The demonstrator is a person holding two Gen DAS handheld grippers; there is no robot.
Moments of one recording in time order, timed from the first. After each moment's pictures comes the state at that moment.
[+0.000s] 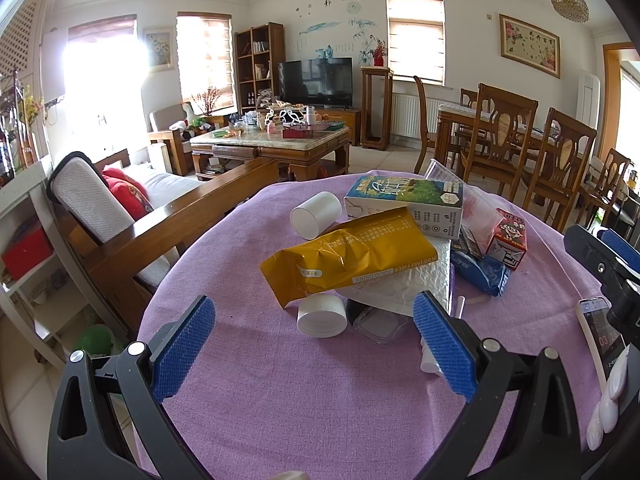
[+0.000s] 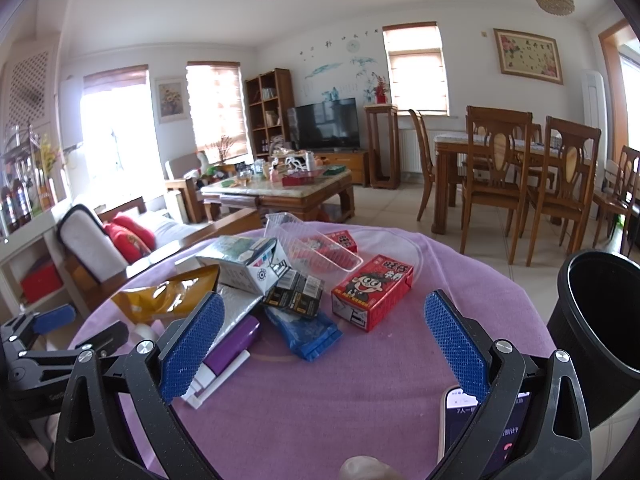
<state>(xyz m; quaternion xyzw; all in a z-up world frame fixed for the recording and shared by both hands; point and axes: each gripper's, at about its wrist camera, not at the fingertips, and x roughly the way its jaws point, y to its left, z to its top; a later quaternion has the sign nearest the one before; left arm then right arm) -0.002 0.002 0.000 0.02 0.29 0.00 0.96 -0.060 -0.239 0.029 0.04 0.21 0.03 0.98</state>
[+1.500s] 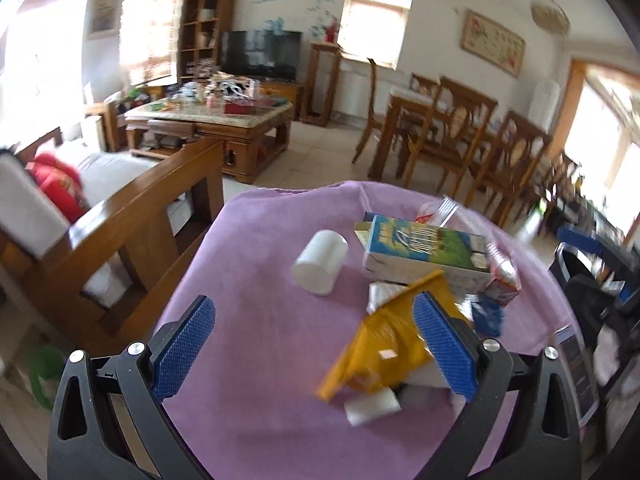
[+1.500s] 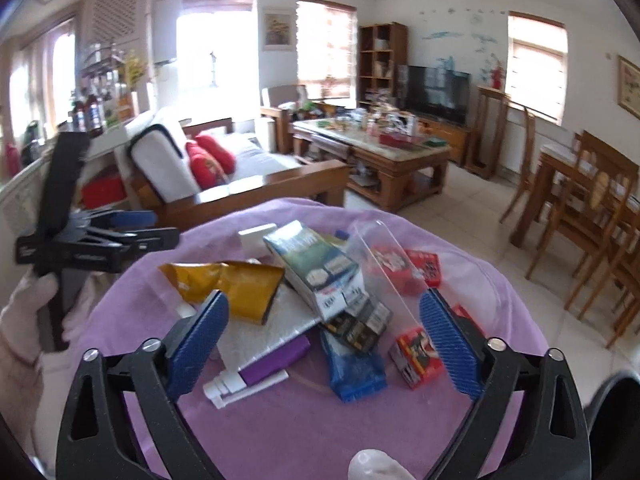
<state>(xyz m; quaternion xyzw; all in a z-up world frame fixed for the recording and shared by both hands) 0.109 0.057 0.024 0.00 0.35 -0.15 0.93 0.027 -0.208 0.073 -0.08 0.29 0.27 0.91</state>
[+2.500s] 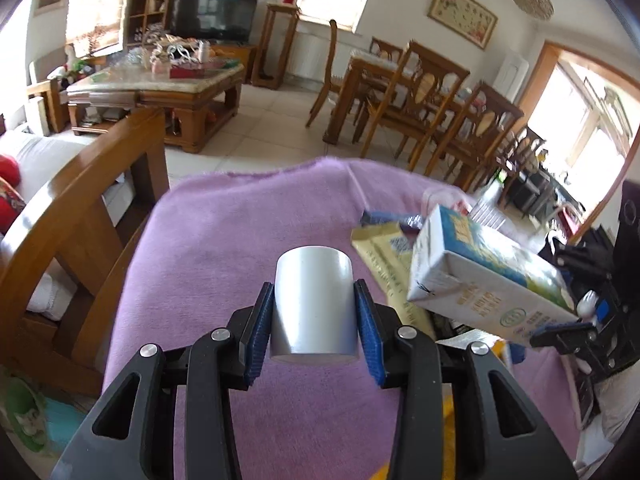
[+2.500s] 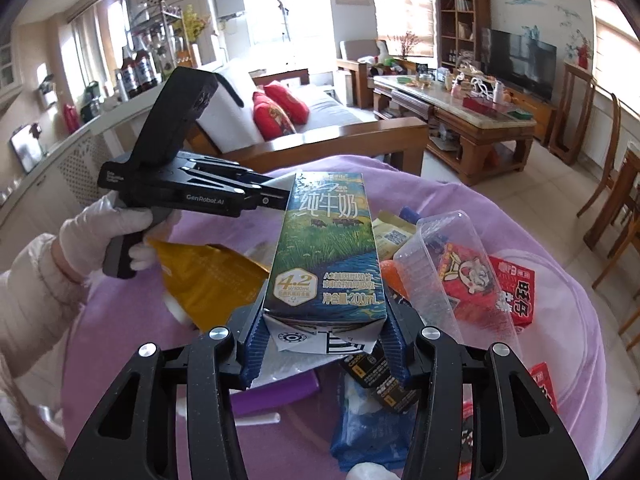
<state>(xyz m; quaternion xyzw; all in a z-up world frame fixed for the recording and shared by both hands) 0.178 0.064 -0.007 -0.03 0.40 -0.23 0.89 0.098 -0.186 0.038 -0.08 0.36 0.36 0.85</state>
